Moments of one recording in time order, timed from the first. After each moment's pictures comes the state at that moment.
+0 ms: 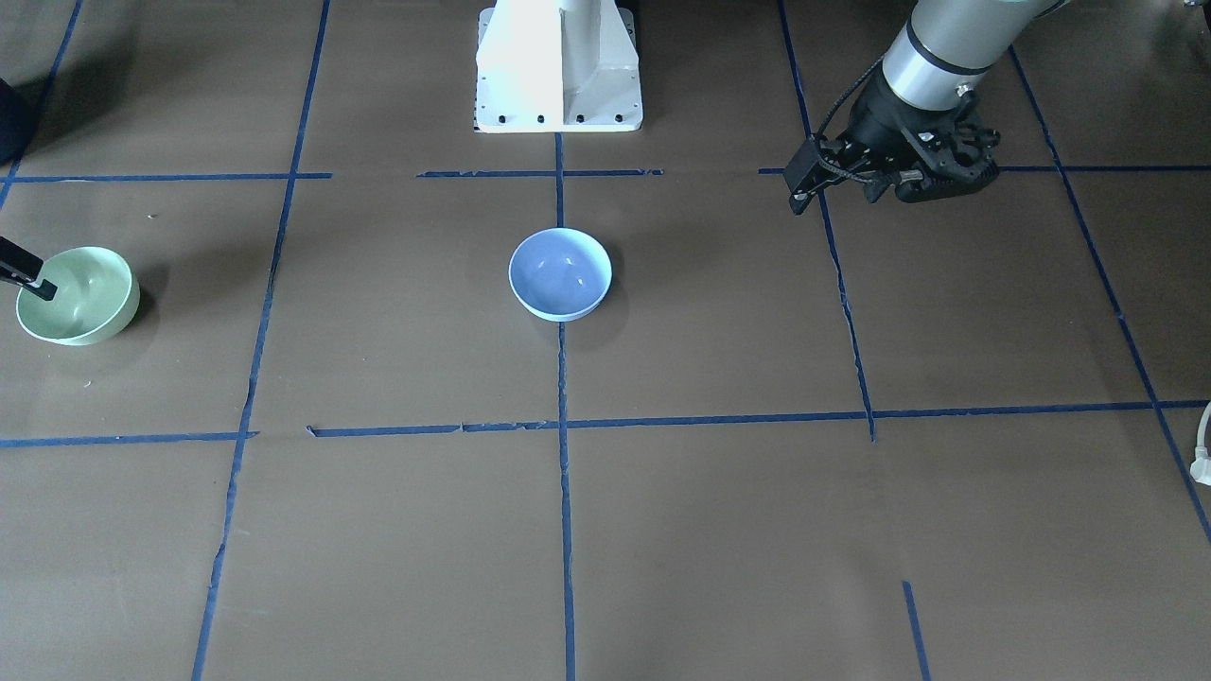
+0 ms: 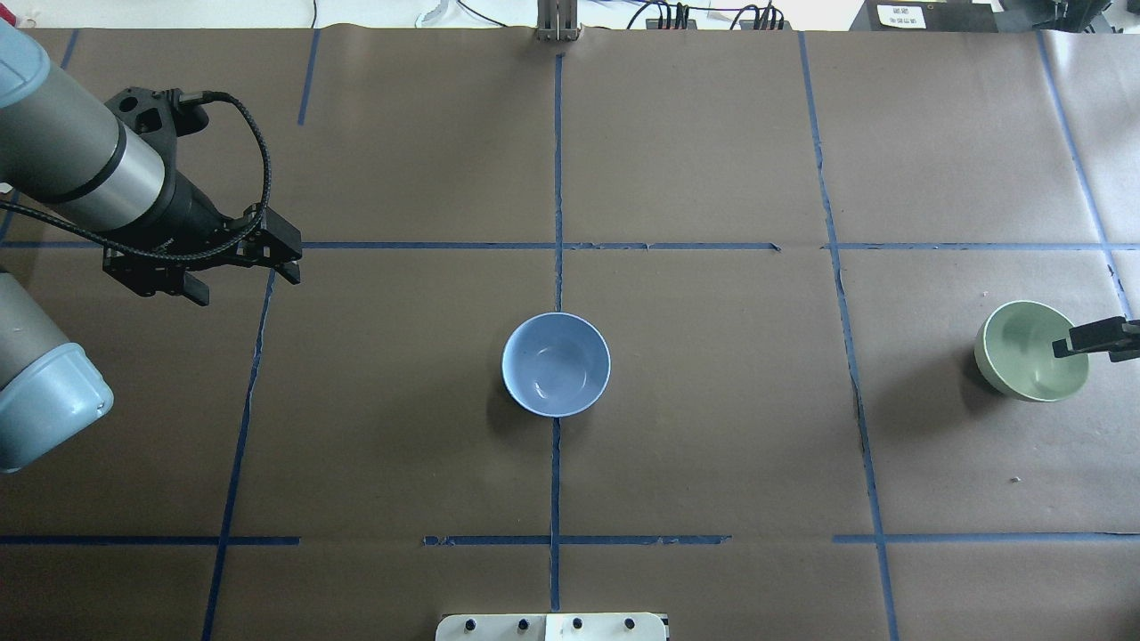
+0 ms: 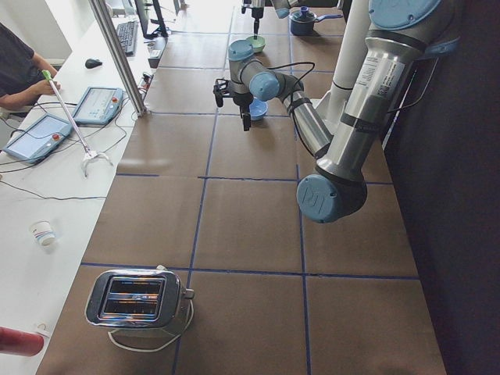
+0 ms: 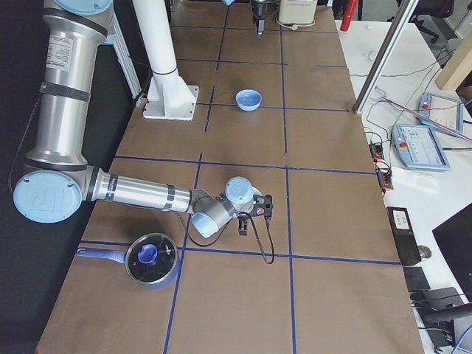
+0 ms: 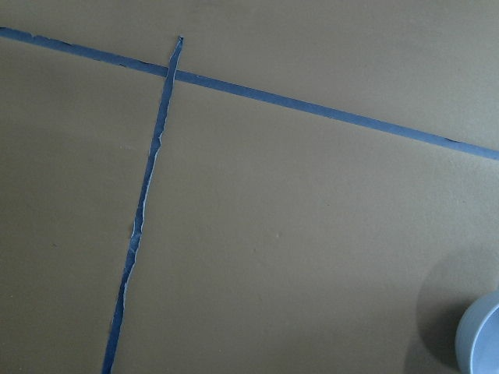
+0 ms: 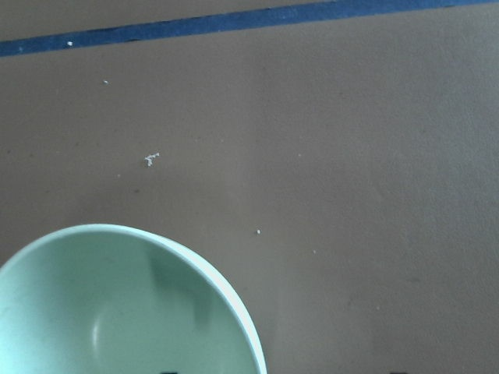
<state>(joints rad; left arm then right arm) -0.86 -1.93 -2.10 -1.38 -2.20 -1.17 1.12 -1.75 1.50 -0.67 2.34 0.79</state>
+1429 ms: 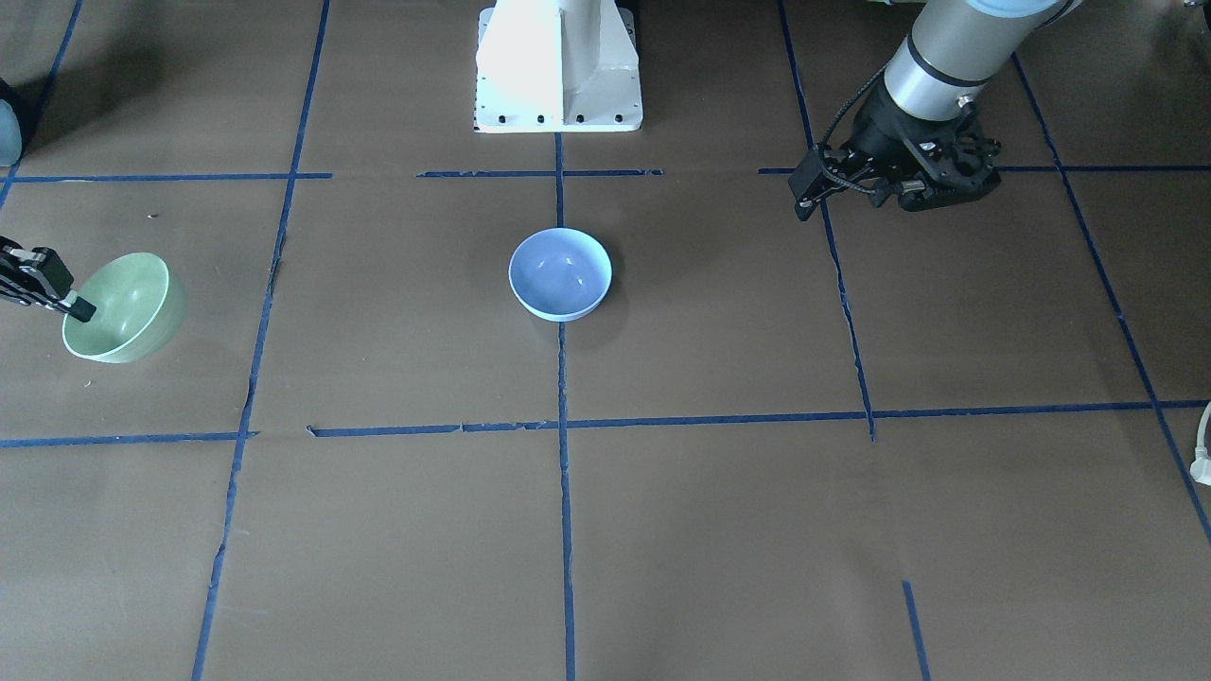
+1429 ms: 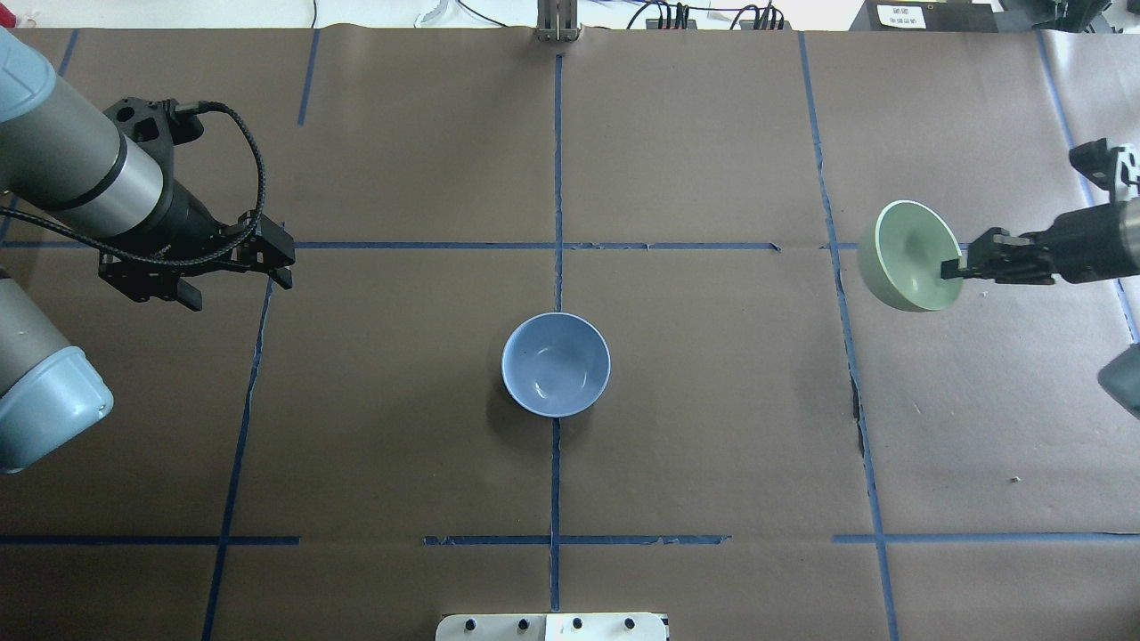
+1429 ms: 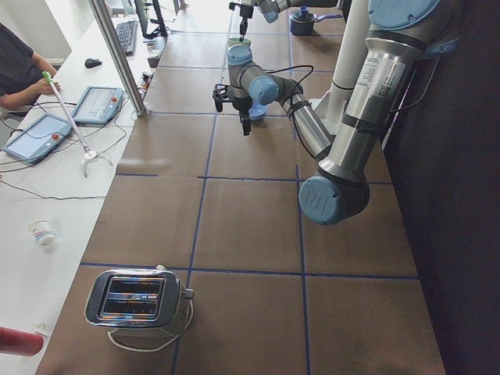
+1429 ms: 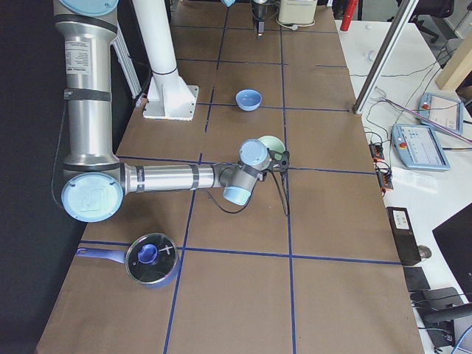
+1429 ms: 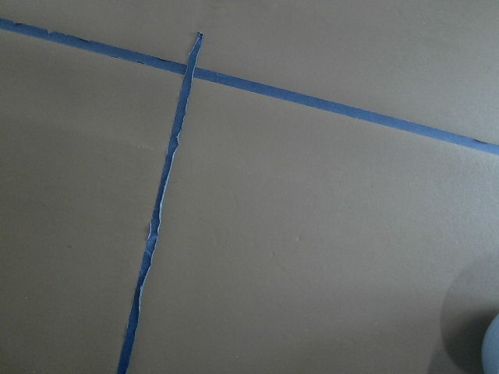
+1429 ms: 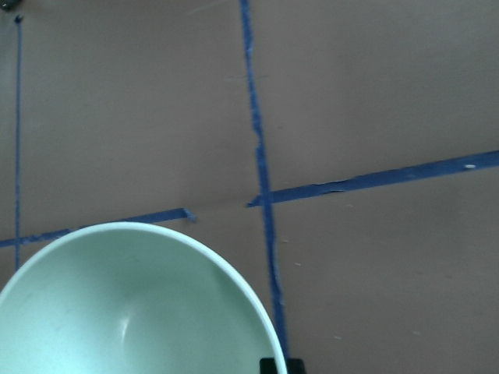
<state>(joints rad) -0.85 -1.91 -2.08 -1.39 -2.18 -1.18 1.04 -1.53 1.56 -0.41 2.35 1.33</state>
